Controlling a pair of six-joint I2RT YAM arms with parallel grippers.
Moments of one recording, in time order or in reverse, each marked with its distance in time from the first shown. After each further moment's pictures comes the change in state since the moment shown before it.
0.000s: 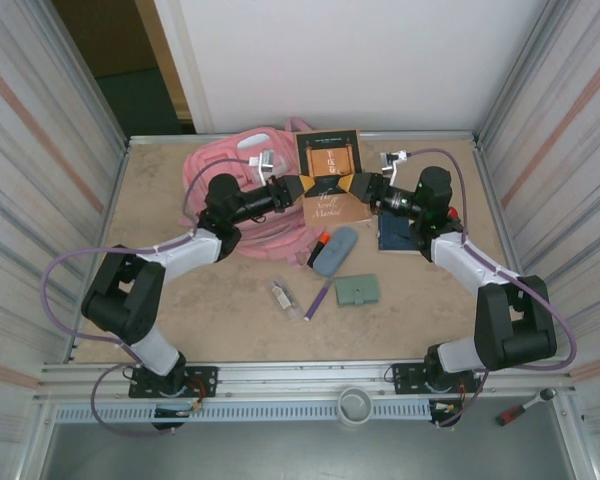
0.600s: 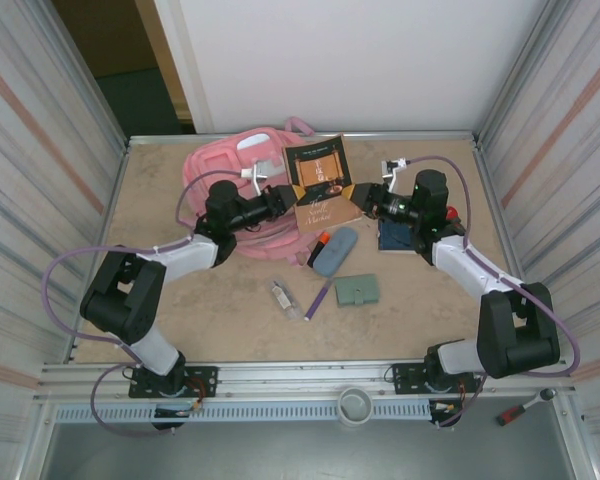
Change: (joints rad) left arm 0.014 -0.003 -0.065 -0.103 -0.069 0.113; right arm 0.005 -0.034 -0.011 -0.224 0.118 -0.107
